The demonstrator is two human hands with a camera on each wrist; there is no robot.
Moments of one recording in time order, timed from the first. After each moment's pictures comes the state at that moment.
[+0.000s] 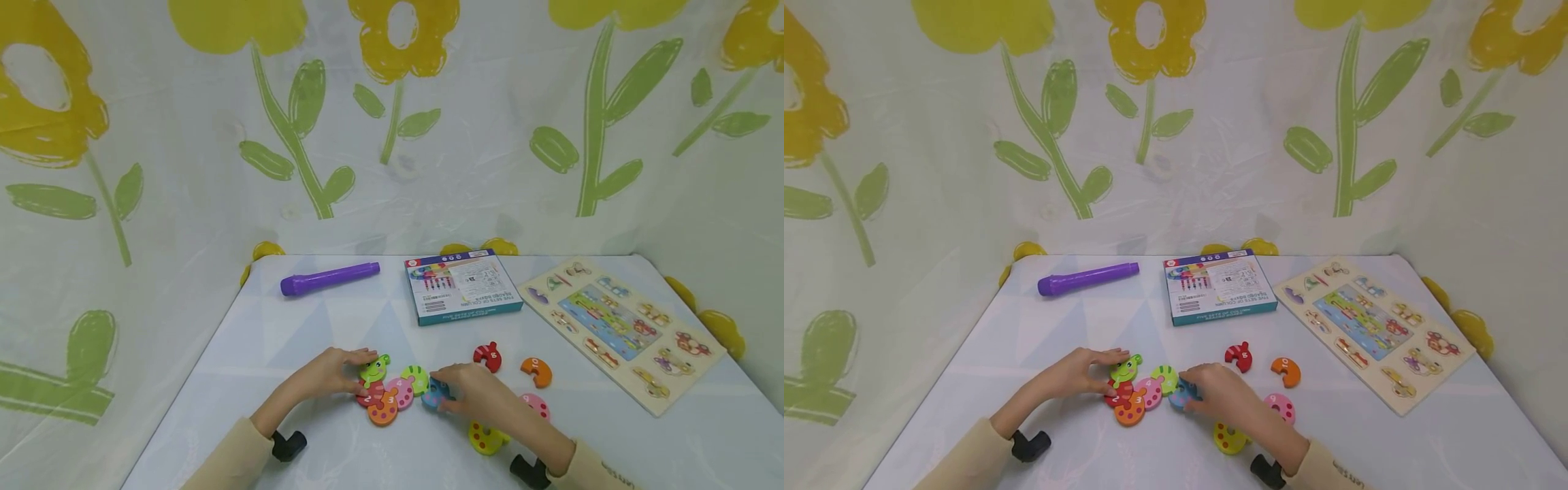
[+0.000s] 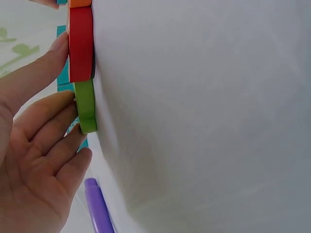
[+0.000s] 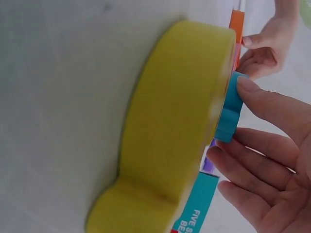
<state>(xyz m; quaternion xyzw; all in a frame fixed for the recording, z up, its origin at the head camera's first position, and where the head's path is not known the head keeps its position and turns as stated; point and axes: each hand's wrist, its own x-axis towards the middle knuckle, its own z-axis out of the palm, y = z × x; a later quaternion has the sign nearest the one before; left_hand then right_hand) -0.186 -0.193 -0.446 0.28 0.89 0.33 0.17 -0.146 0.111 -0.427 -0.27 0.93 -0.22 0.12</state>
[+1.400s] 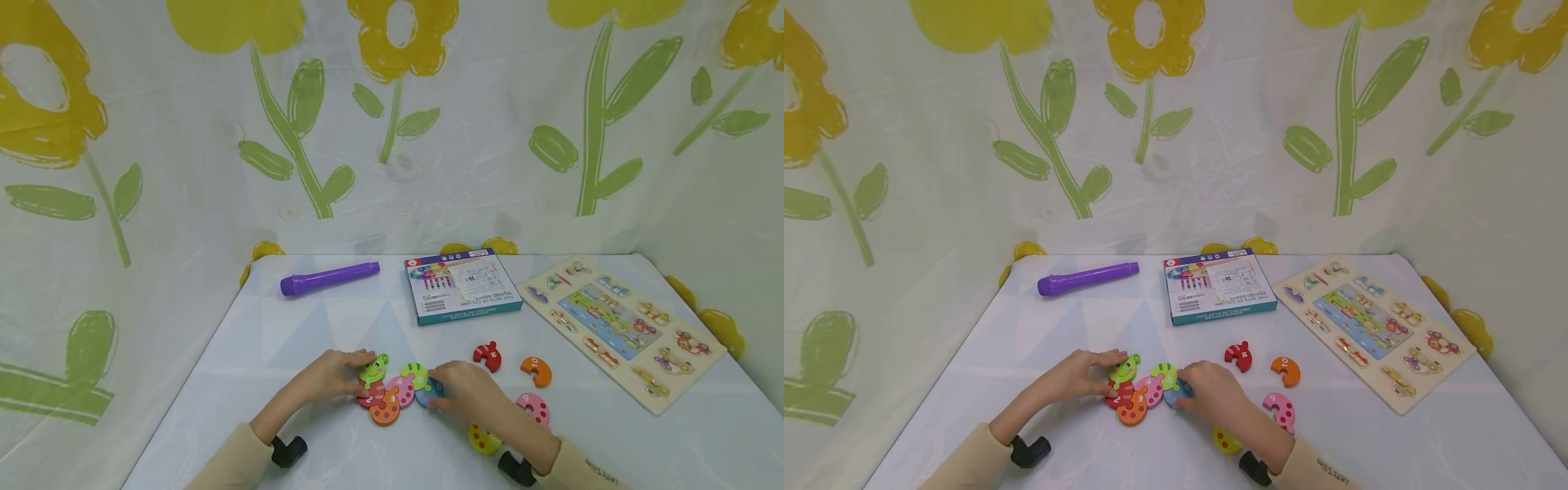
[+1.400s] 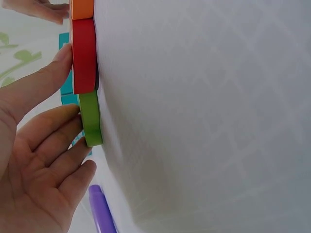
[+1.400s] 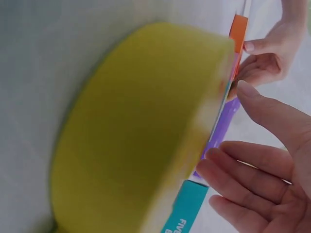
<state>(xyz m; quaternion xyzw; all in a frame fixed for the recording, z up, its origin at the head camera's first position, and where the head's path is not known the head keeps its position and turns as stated) -0.177 -0.188 -0.444 0.25 0.90 0.32 0.16 -0.145 0.096 -0.426 -0.26 0.95 -0.17 0.07</state>
